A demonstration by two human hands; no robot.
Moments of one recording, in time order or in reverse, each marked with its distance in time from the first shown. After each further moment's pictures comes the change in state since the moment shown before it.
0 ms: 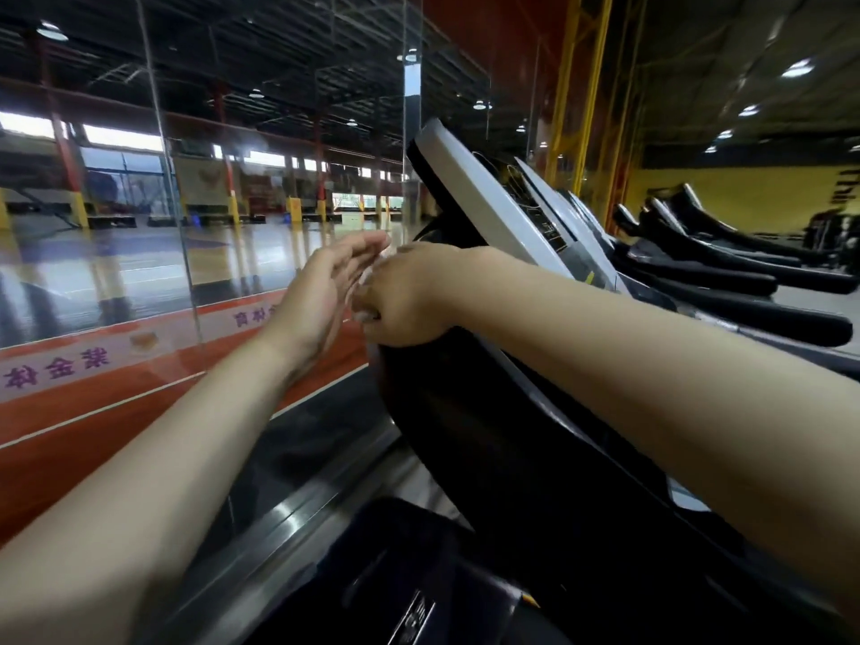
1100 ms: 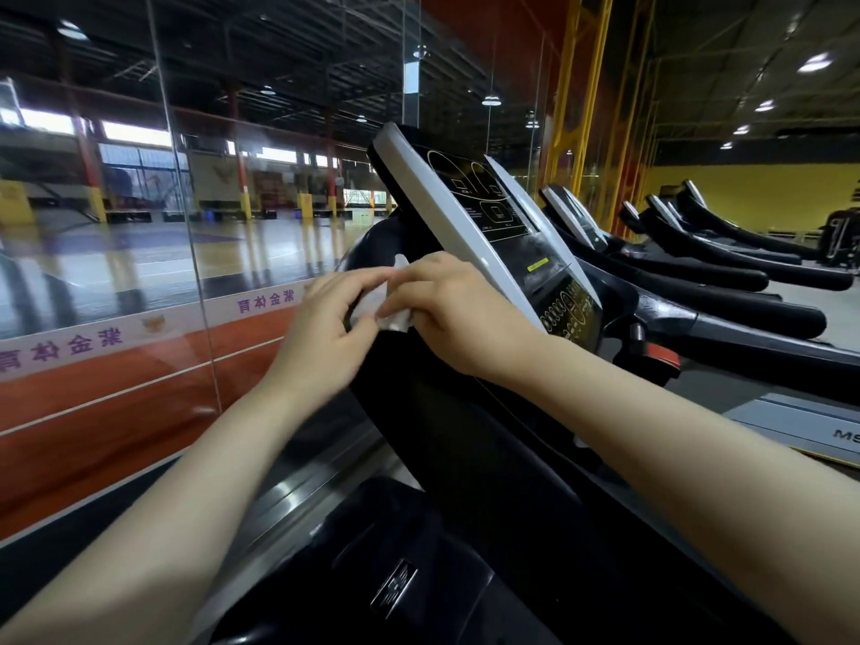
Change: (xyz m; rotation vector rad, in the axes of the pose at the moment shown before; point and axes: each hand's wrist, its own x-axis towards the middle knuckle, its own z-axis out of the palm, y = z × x) left_hand -0.106 0.025 0.080 0.772 0.091 0.351; right_hand -0.135 -0.009 0.080 0.719 0.861 0.017
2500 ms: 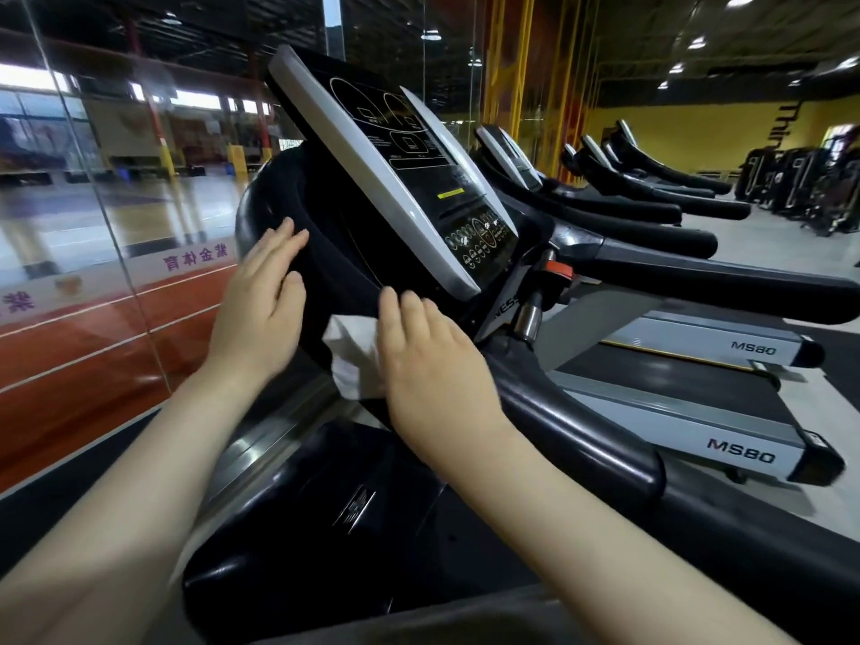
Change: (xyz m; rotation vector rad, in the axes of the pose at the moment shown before) left_hand -0.064 0.046 0.025 0.079 -0.010 -0.099; right_hand -0.150 -0.098 -0.013 -0.538 -0.207 0.515
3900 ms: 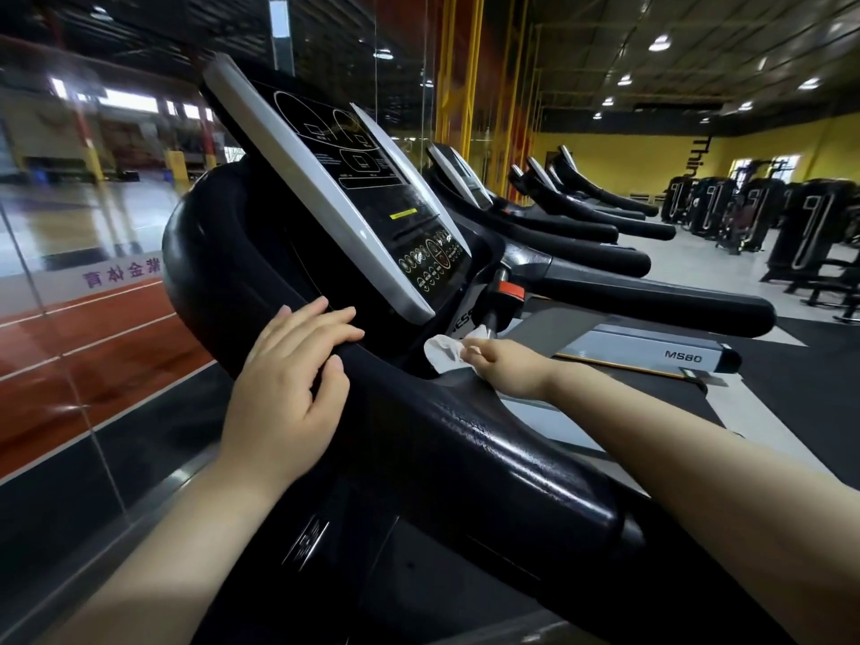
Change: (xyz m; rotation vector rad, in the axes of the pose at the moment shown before) left_hand -0.036 0.054 0.042 -0.054 -0.038 0.211; right_hand 0.035 0.177 0.057 0.521 -0.573 0.213
